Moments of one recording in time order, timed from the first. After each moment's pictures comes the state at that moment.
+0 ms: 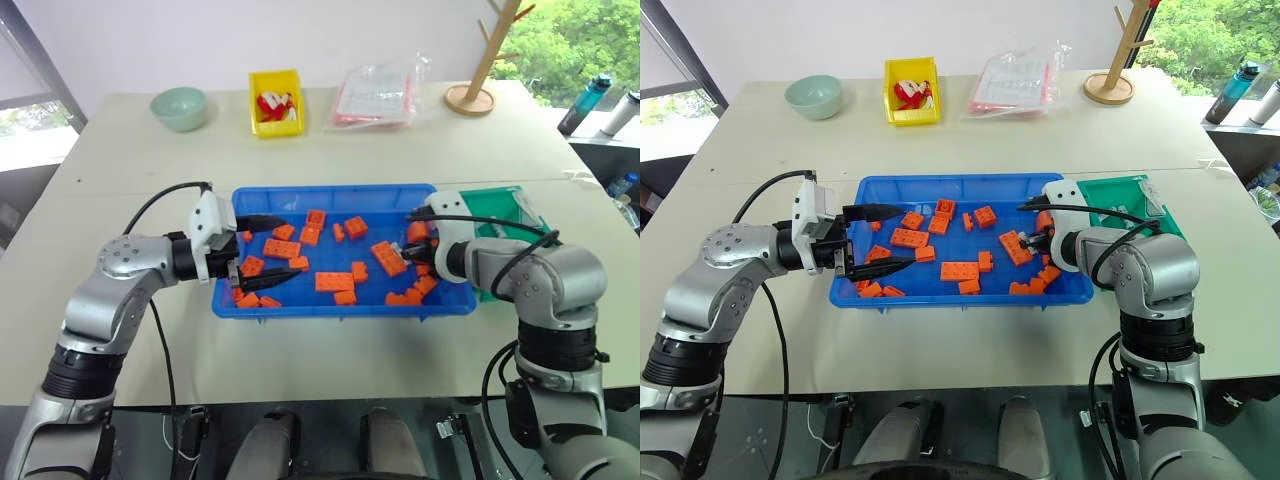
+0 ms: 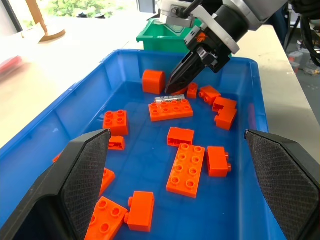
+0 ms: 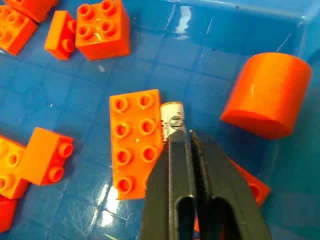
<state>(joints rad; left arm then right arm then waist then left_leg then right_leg) -0.40 0.67 -0.01 -0.22 -0.52 0.38 -1.08 -0.60 -0.44 -0.11 -0.32 0.47 1.54 0.17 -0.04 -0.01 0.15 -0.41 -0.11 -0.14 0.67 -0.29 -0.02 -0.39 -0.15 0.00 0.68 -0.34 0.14</state>
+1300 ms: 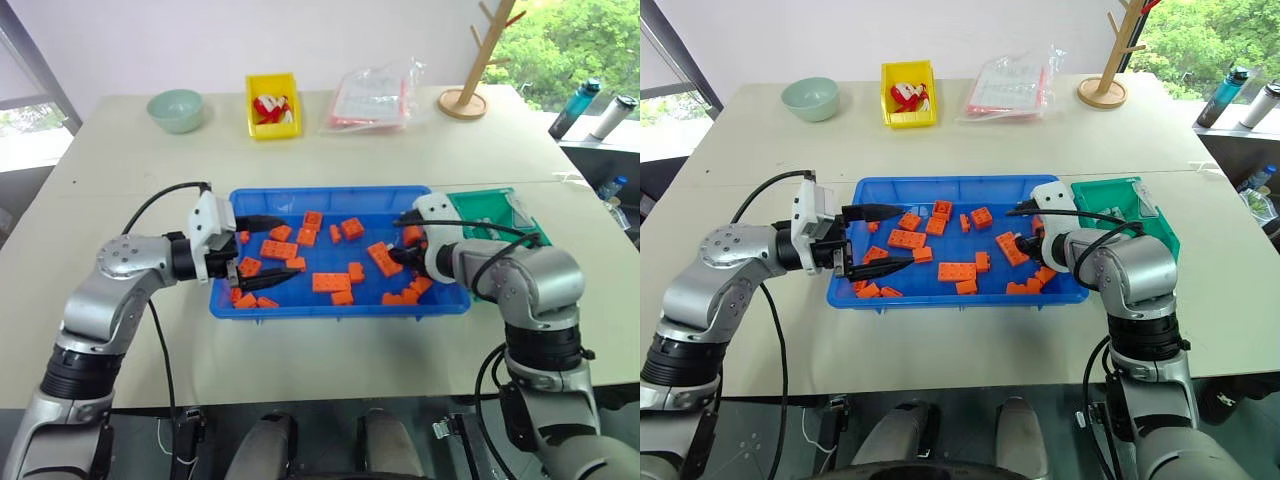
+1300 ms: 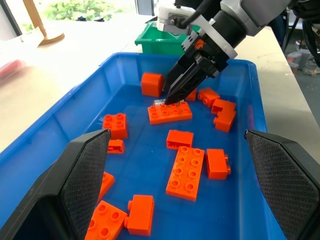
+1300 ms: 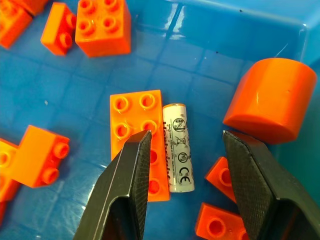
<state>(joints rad) -0.38 0.68 0.00 -0.22 -0.52 0.38 -1.08 -0.60 -0.45 0.04 -0.30 0.36 1.48 0.22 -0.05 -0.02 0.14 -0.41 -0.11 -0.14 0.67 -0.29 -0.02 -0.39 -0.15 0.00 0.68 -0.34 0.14</state>
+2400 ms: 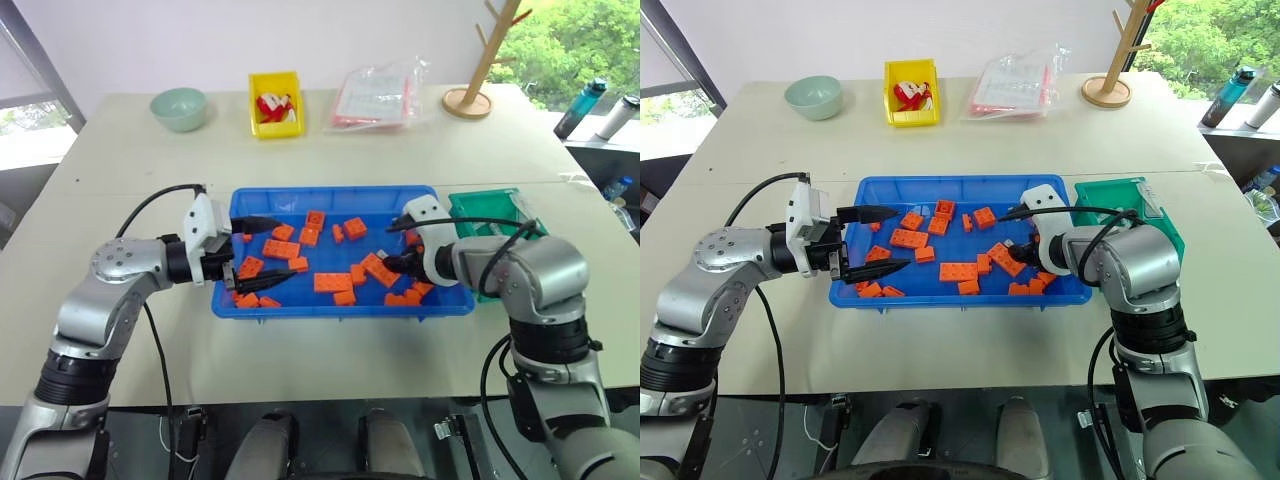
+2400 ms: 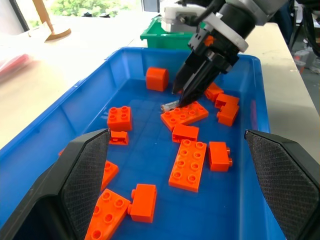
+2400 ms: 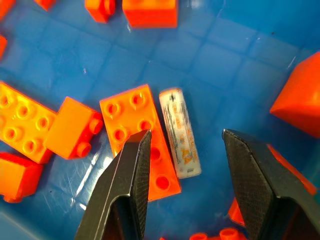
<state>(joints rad) -0.37 0.69 0.01 -0.23 -0.52 0.38 -1.07 -0.67 -0.48 0.02 -0.33 0.40 1.61 0.32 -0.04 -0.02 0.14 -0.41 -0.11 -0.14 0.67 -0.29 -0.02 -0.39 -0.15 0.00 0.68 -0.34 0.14</state>
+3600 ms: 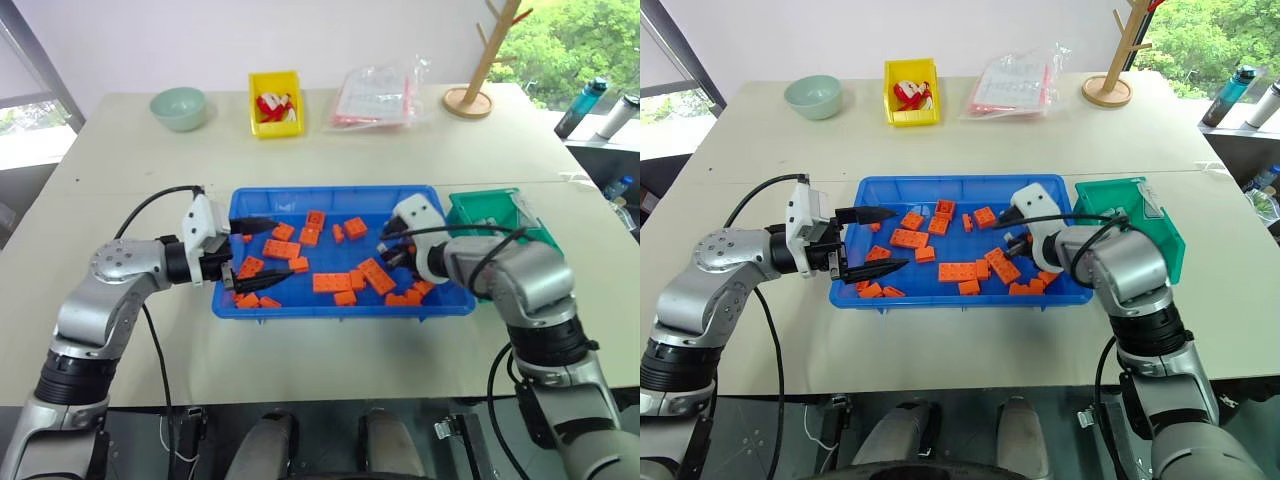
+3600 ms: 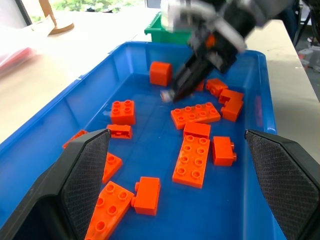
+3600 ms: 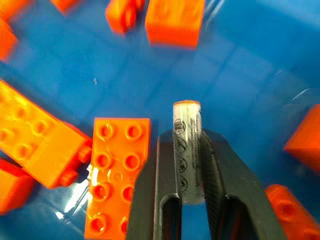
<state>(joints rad) -0.36 0.69 0.02 -0.22 -0.51 0.38 -1.08 -0.69 -0.52 0.03 -0.32 0.41 1.43 0.40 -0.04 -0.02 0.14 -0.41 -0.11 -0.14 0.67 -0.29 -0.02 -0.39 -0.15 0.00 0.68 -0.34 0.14</state>
